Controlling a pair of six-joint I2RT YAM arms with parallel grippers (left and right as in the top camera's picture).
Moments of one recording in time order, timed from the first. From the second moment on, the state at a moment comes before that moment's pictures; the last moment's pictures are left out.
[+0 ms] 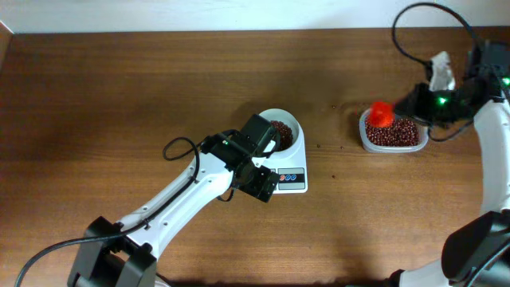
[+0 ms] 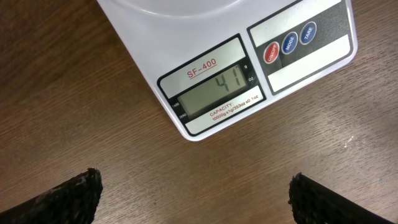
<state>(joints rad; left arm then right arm) -0.62 1.62 1.17 -0.93 0.01 -0.13 -0.26 1.70 1.57 -1.10 -0.51 0.03</state>
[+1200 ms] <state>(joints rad) -0.62 1.62 1.17 -0.93 0.01 -0.13 -0.24 1.85 1.47 -0.91 -0.23 0.03</state>
